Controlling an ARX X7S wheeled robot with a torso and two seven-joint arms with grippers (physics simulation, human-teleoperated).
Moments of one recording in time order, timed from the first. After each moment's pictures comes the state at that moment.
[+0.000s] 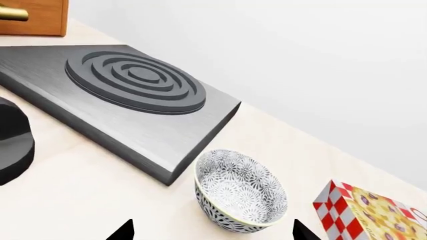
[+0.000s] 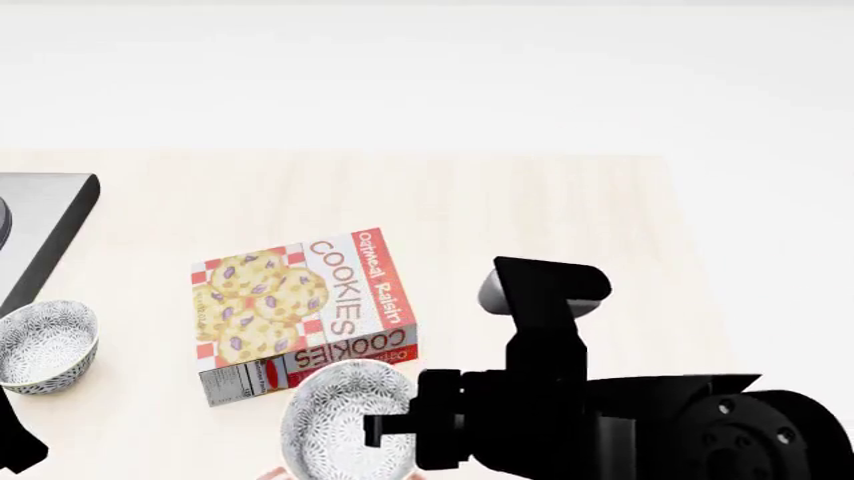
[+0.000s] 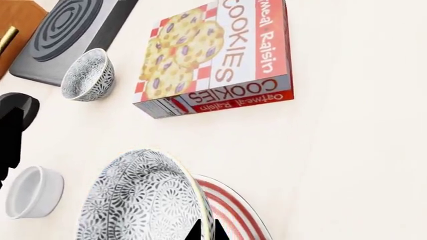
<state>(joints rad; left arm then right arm) -0.20 -0.30 -0.15 -0.12 -0.64 -0.16 -0.22 0.89 0.29 -0.16 0.20 1.20 1.44 0.29</state>
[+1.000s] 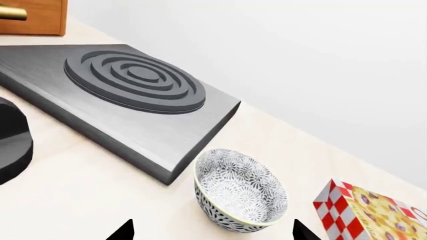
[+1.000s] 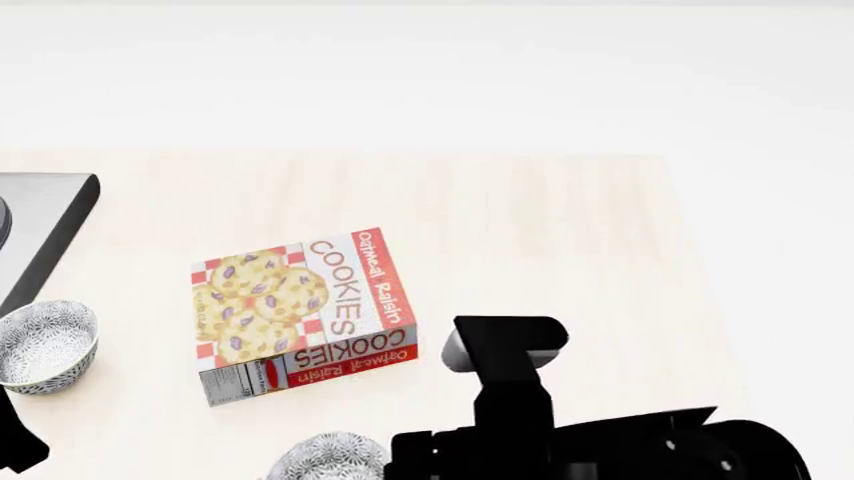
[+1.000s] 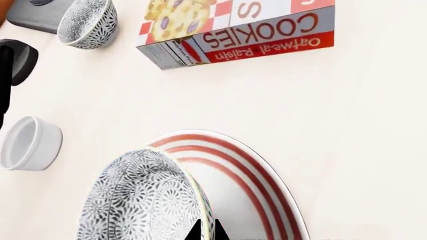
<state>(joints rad) -0.20 -0.30 -0.14 -0.13 -0.64 -0.14 -0.23 0.84 0.31 -0.31 0.20 1.20 1.40 0.20</state>
